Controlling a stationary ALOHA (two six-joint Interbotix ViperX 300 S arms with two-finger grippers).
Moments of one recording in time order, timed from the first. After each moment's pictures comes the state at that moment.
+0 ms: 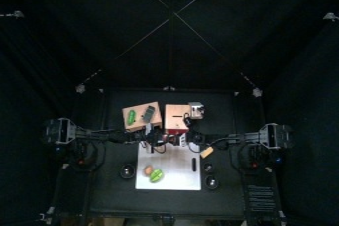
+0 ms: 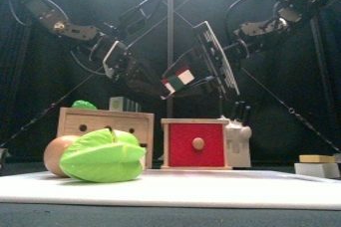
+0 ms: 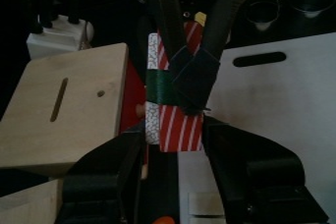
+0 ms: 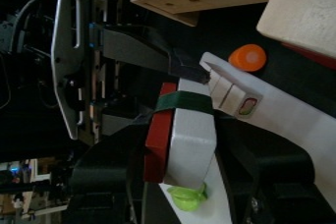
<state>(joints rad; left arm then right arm) 0.14 -0.08 0.78 -0.08 -0.28 0.35 -0.14 -0.07 0.72 0.20 -0.28 0.92</state>
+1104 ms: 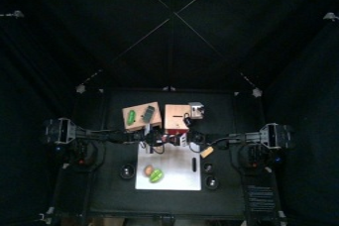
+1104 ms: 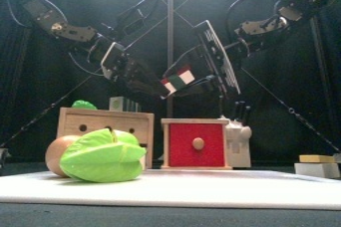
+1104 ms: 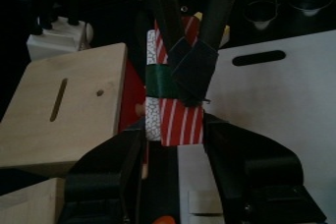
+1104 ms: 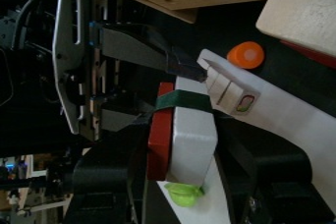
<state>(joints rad) 0.13 -0.08 0.80 -0.07 -0.29 0.35 -0.14 -0.09 0.72 0.18 -0.26 0.92</state>
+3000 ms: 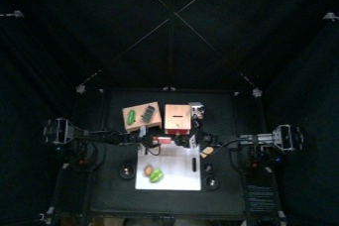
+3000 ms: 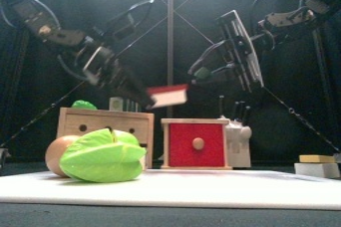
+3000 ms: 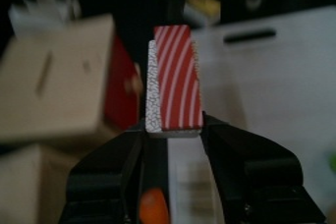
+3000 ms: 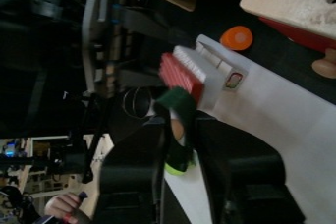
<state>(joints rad) 0.15 -0.10 0.90 -0.07 -0.29 0.35 -0.13 -0.27 0.85 0.15 -0.22 0.92</state>
